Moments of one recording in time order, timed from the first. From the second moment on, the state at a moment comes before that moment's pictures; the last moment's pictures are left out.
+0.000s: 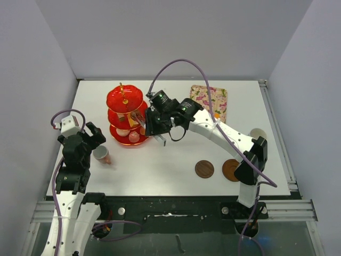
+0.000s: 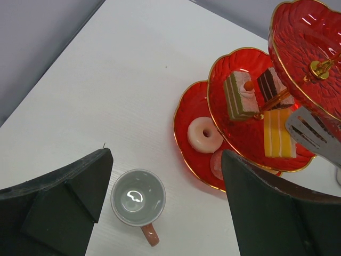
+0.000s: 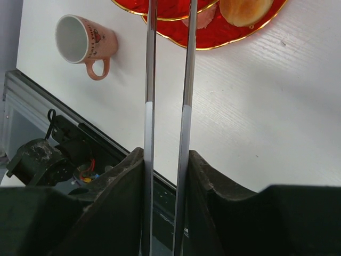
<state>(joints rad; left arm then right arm) -0.05 0.54 0.65 -0.40 -0.30 -0.39 0.93 1.85 1.91 -0.96 -0.06 0.59</state>
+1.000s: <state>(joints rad) -0.05 0.55 0.65 -0.40 -0.30 -0.39 0.82 1.63 1.63 -0.75 -0.21 0.63</state>
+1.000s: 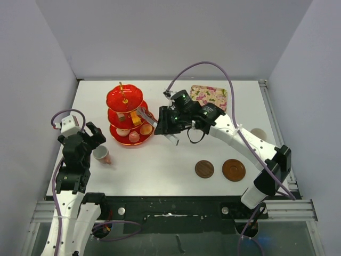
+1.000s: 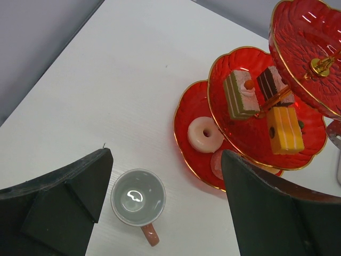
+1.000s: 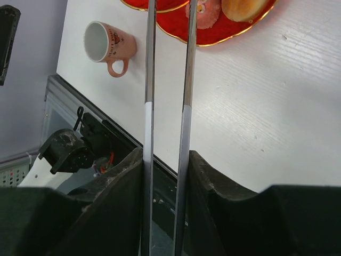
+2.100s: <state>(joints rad) -0.05 0.55 0.65 -0.40 -0.29 -0.39 0.11 1.26 1.18 -0.90 -0.16 0.45</state>
